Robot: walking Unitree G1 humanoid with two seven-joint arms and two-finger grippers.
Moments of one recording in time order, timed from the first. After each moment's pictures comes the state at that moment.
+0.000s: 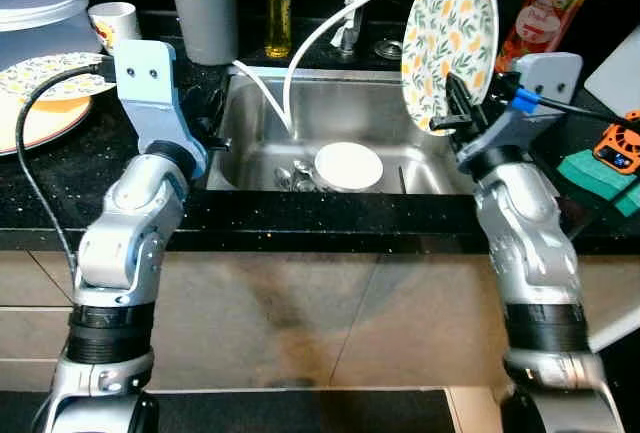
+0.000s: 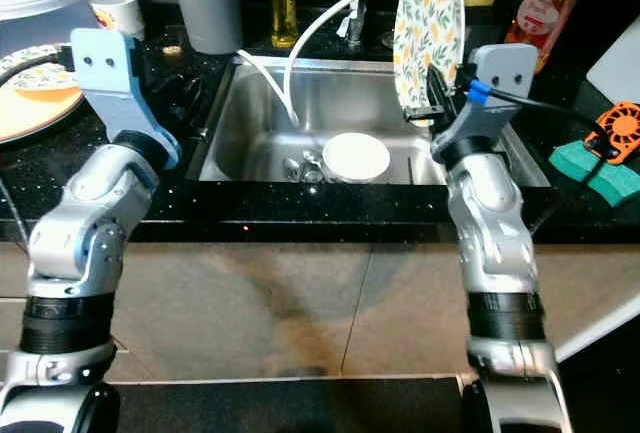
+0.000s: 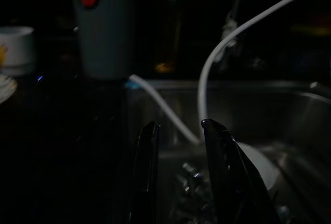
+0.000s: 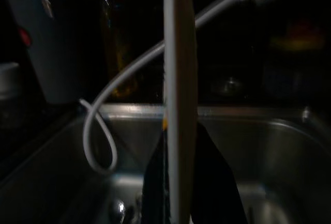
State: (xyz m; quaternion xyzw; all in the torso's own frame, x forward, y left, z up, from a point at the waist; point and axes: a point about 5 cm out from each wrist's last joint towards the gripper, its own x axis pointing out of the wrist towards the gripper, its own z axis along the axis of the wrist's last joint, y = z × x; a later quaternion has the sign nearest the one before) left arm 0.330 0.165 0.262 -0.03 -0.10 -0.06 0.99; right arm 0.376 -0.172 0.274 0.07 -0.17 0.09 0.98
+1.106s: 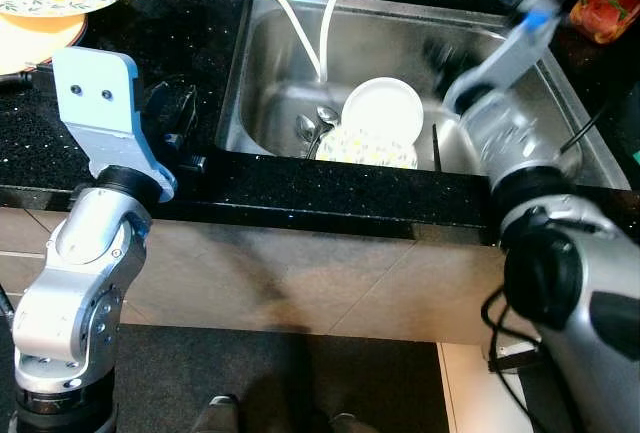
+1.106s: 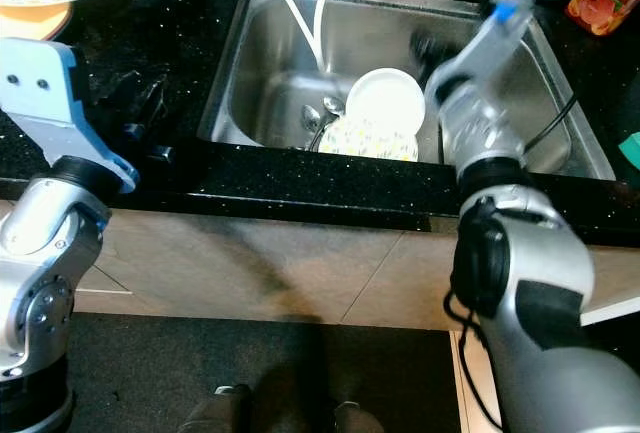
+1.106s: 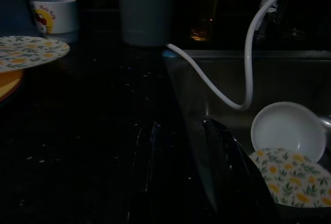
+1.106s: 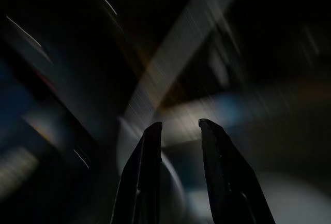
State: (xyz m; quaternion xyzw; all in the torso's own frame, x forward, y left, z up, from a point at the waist) left arm 0.273 0.169 0.285 0.03 -0.17 -0.07 0.98; right arm 0.409 -0.193 0.368 0.26 -0.28 0.17 0.91
